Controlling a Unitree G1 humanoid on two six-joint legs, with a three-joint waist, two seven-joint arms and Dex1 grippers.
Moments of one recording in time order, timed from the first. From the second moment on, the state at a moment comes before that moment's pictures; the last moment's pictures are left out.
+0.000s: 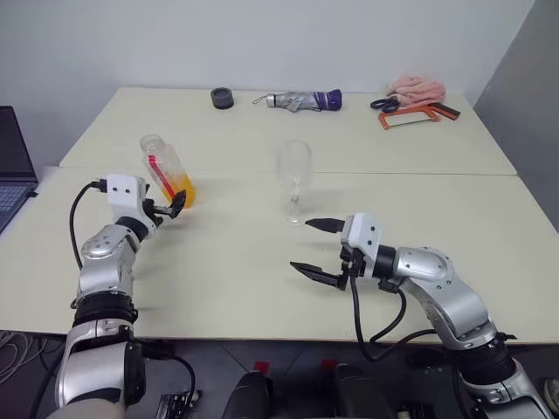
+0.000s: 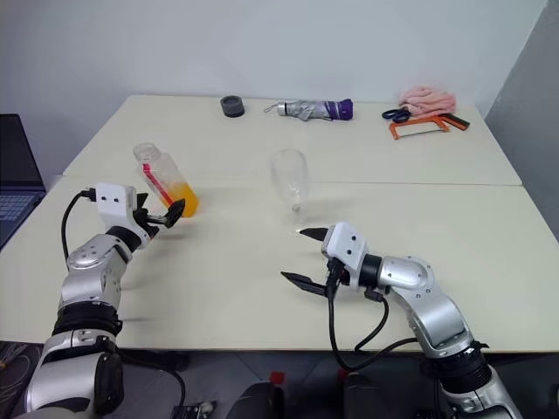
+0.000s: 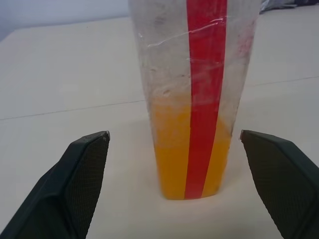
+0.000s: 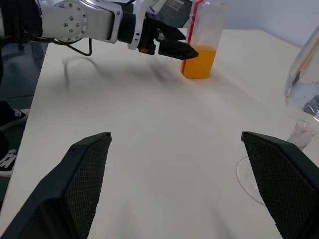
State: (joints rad) left arm -0.62 0.57 0.27 0.77 -0.21 -0.02 -0.51; right arm -0.33 -0.42 0.26 -0.35 0.24 0.36 0.80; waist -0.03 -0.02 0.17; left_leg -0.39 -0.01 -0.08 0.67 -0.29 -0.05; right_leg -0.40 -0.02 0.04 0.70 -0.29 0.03
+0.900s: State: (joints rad) left arm -0.75 0.56 0.18 0.85 -0.13 -0.14 -0.58; right arm -0.36 -0.38 0.20 -0.37 0.28 0.37 0.75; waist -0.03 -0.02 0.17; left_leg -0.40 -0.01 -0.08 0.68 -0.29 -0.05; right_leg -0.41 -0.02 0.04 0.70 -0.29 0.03
